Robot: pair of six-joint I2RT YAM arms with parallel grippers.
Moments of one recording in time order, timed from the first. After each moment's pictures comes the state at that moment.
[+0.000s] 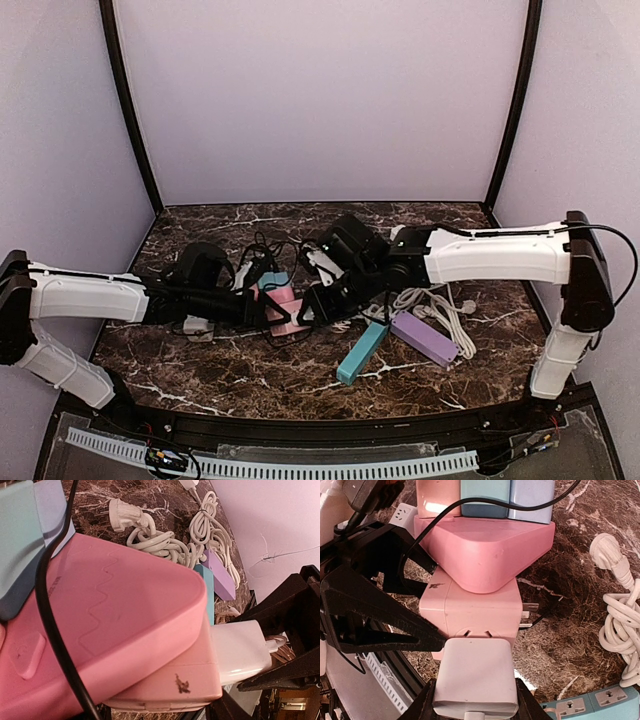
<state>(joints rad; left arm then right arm) -0.75 1.36 0.66 0.01 0.45 -0.71 1.08 1.77 1.37 -0.51 -0.16 0.55</state>
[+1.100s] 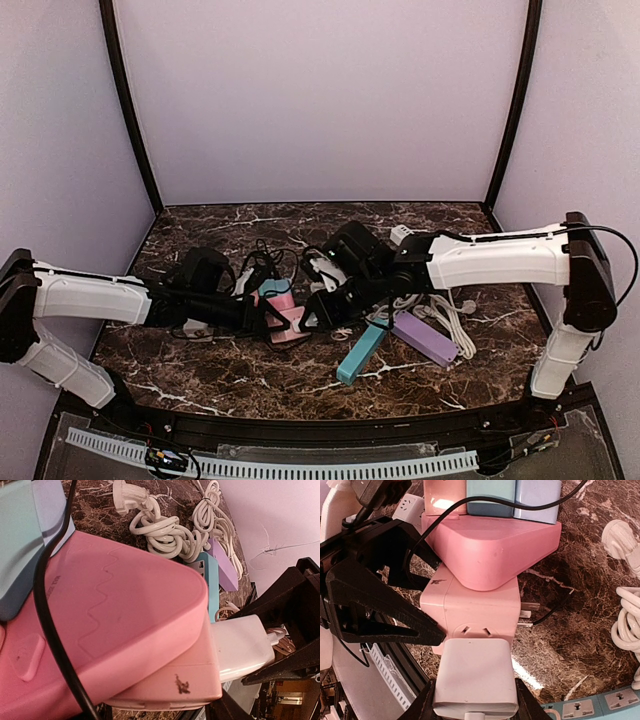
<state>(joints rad) -0.75 1.38 0.63 0.02 0.49 -0.71 1.08 1.76 1.31 -0.46 -0.23 0.55</state>
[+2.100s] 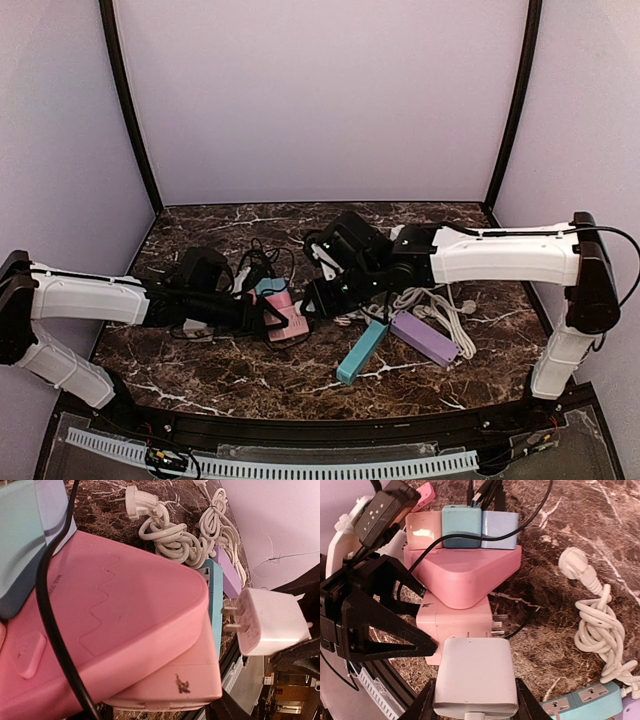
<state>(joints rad) -0.74 1.36 0.63 0.00 0.45 -0.73 1.12 1.75 1.40 -0.54 -0.01 0.59</state>
